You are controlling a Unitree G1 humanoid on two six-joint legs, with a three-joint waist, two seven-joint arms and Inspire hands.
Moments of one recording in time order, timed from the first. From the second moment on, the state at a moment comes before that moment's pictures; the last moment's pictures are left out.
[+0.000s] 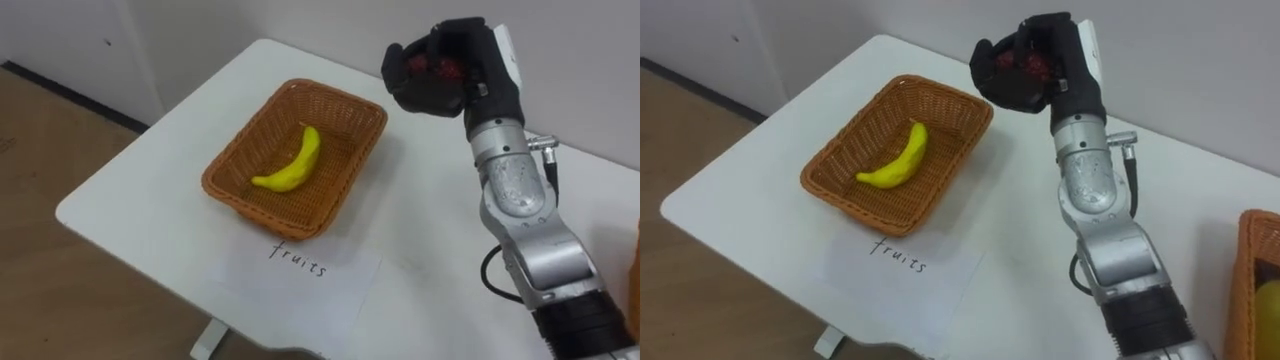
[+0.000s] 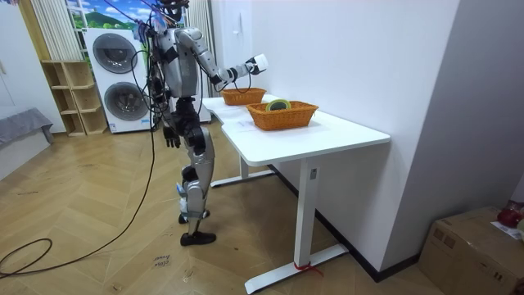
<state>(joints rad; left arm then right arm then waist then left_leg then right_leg) 0.29 0.17 0.08 0.93 0.37 0.13 0.20 -0.39 -0.31 0.21 0.15 0.03 0.00 -0.23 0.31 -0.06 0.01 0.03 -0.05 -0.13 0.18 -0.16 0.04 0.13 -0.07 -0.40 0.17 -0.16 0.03</state>
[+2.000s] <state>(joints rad) 0.30 0.22 0.09 0.90 0.45 0.13 0.14 -0.45 -0.30 0.46 0.38 -0.24 0.02 -0.19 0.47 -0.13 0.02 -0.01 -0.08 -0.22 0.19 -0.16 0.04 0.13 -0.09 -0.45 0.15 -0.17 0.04</state>
